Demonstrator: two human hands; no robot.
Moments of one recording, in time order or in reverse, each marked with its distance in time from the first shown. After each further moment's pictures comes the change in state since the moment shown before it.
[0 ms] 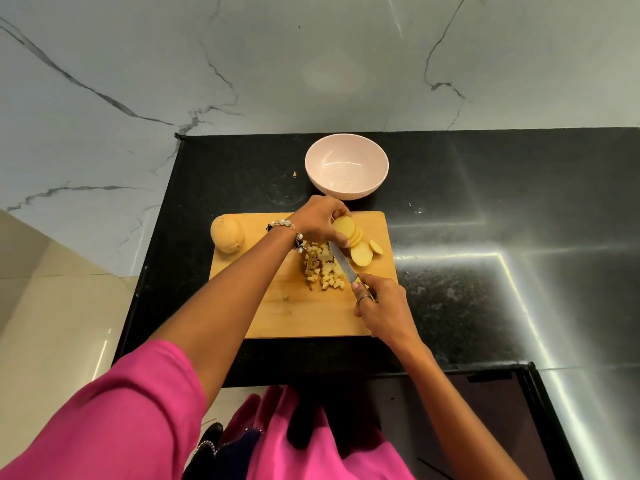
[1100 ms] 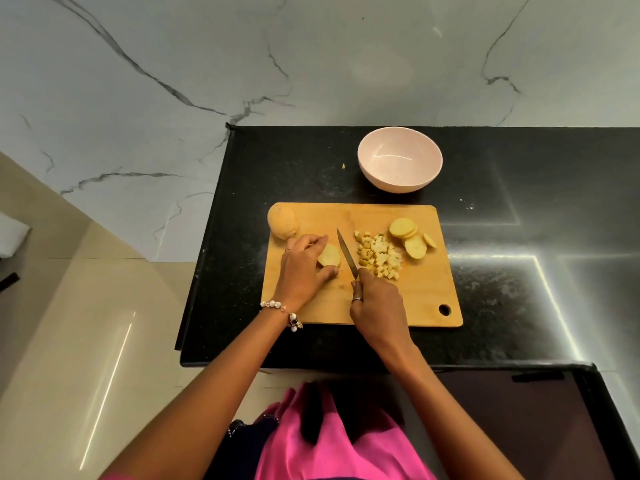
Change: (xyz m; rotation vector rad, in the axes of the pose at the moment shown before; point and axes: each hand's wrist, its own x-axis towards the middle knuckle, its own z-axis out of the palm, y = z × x) left_hand -0.141 -0.072 0.046 -0.004 0.486 -0.193; right_hand -0.014 -0.039 0.091 -0.400 0.084 -0.218
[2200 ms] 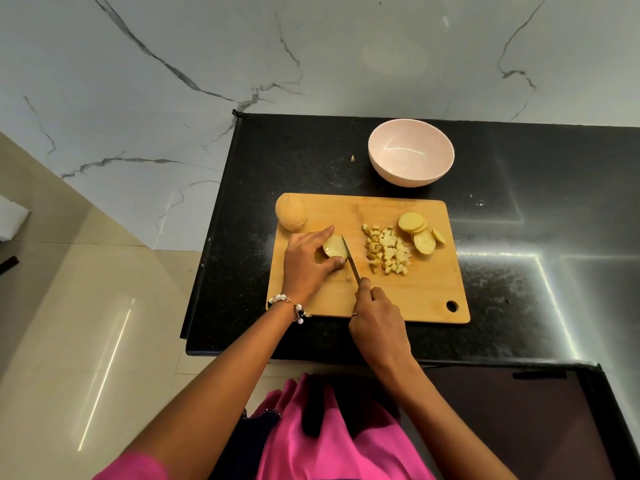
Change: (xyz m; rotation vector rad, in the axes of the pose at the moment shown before) left_hand -0.006 -0.009 0.006 -0.222 0.142 -0.046; right_hand -0.029 -0.016 0.005 -0.266 -0.143 0.008
